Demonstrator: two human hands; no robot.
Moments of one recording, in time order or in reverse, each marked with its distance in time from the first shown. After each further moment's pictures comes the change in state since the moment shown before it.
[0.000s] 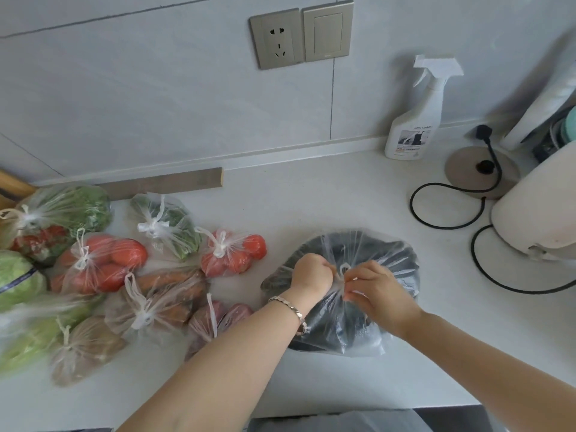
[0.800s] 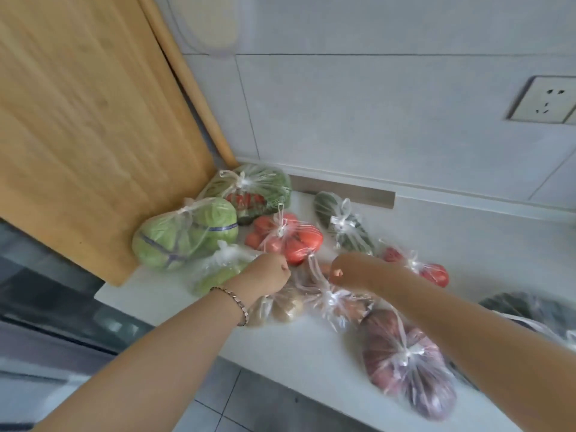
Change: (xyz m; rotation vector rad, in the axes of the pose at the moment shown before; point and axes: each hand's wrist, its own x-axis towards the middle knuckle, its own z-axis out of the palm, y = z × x) left_hand -0.140 -0.279 -0.295 0.198 0.195 -0.175; right_hand 0.186 -0.345 0.093 -0.306 -0.627 -0.121
